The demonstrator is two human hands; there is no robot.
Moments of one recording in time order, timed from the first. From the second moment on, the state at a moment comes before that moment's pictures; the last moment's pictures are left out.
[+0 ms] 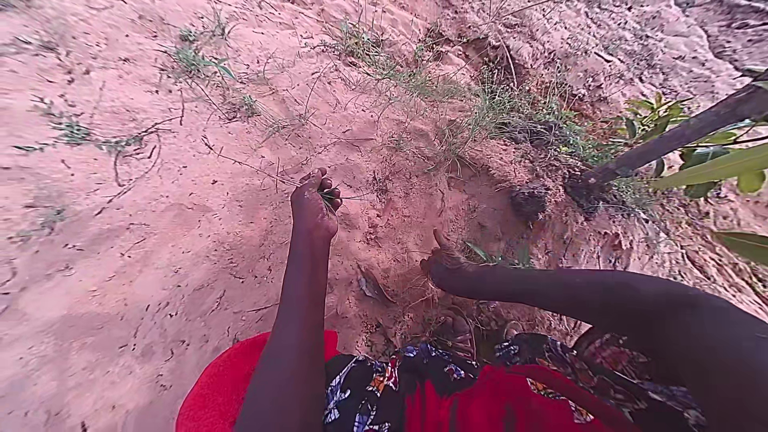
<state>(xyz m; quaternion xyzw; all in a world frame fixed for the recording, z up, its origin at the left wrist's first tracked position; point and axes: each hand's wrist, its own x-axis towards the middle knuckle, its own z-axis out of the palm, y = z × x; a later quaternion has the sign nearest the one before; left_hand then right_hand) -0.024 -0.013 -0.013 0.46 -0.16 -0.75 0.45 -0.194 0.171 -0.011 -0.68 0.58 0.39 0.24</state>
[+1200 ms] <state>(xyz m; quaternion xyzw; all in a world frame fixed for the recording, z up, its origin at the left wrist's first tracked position) -0.026 -0.030 -0.021 0.46 -0.17 -0.74 0.45 -0.326 -0.015 -0.053 -0.33 0.91 0.11 0.23</state>
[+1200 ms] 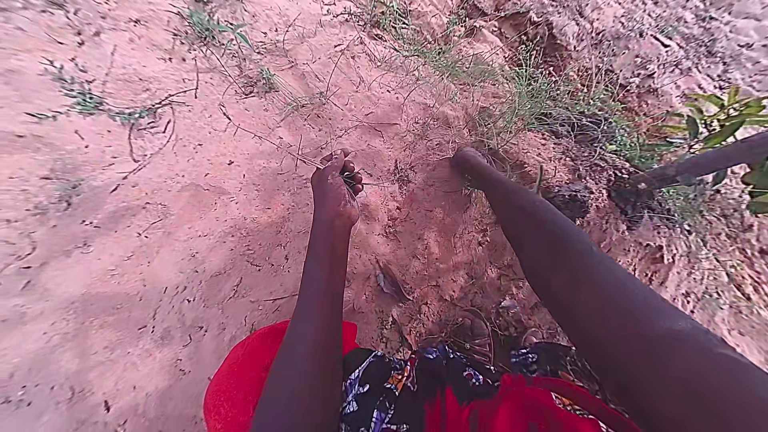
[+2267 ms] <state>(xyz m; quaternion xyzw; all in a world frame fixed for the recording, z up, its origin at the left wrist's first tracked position) -0.025 -0.022 -0.022 0.50 -0.18 -0.72 0.44 -0.306 0.075 -0.051 -0.66 0.75 0.06 -0.04</state>
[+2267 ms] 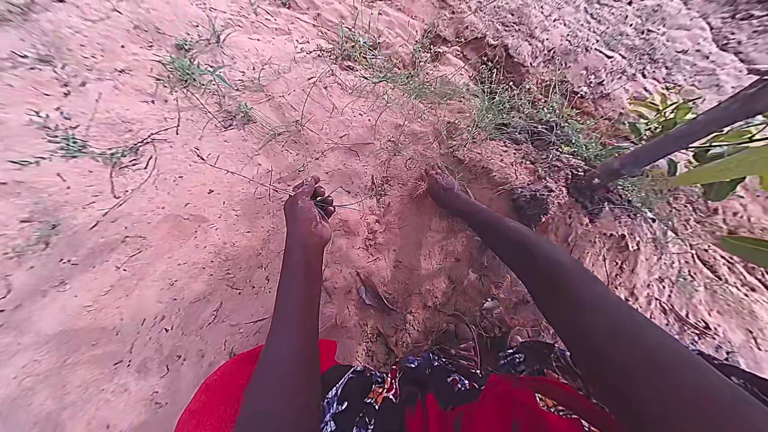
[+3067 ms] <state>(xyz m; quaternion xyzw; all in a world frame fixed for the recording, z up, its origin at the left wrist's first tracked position) -0.022 -0.046 -0.026 0.47 -0.19 -0.71 0.48 -0.321 0.037 -0.056 -0.38 0.90 0.14 0.14</state>
